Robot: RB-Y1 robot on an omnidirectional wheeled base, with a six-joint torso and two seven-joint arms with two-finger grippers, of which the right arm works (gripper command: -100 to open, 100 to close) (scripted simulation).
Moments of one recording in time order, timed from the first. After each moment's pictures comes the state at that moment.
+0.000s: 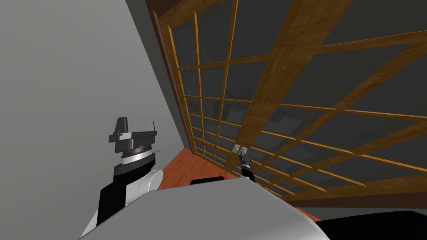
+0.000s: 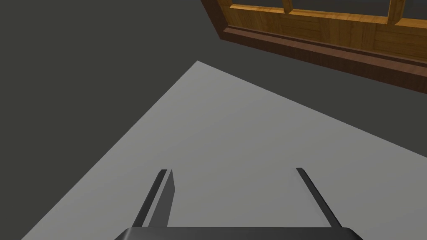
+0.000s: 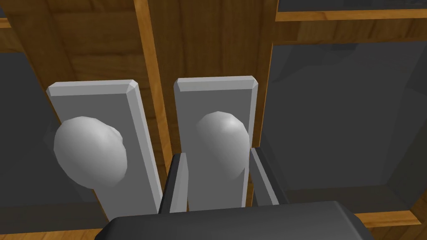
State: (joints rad) arm 0.10 -0.21 -0.06 -0.77 -0.55 -0.84 -1.40
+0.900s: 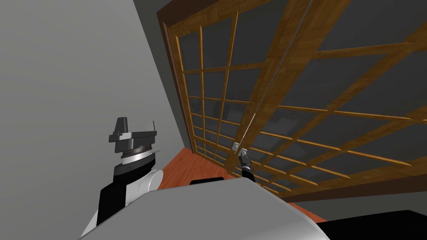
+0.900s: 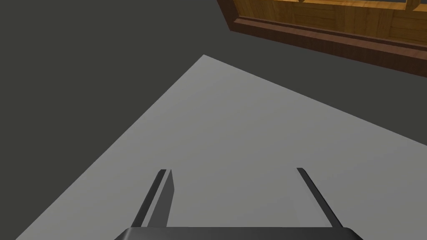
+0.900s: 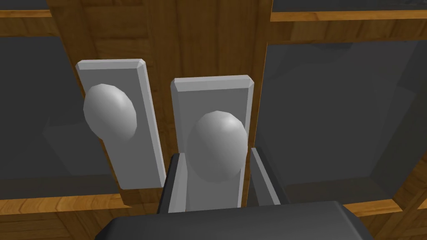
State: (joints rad) arm 0.12 -0.20 -0.05 -0.77 -0.54 -0.84 -1.40
